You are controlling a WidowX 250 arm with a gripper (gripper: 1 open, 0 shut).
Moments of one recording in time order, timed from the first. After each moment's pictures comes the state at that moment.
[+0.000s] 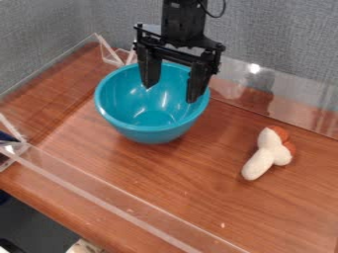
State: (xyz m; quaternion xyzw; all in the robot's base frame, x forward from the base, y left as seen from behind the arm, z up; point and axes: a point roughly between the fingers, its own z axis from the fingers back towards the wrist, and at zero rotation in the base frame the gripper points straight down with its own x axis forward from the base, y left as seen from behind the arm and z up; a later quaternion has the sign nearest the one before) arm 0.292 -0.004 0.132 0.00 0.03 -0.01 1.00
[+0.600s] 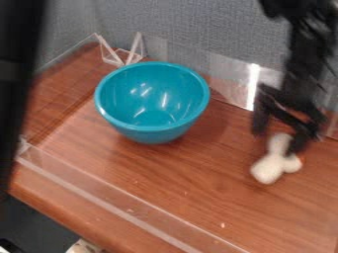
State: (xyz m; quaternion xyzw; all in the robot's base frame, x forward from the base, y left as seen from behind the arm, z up) arm 0.357 -0.140 0.044 0.00 0.07 -0.26 0.96
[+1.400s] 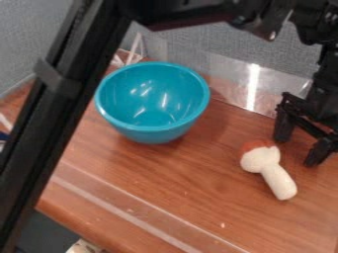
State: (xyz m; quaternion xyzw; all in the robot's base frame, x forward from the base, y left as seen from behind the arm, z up) arm 0.379 -0.152 0.024 0.01 0.07 -0.25 0.97
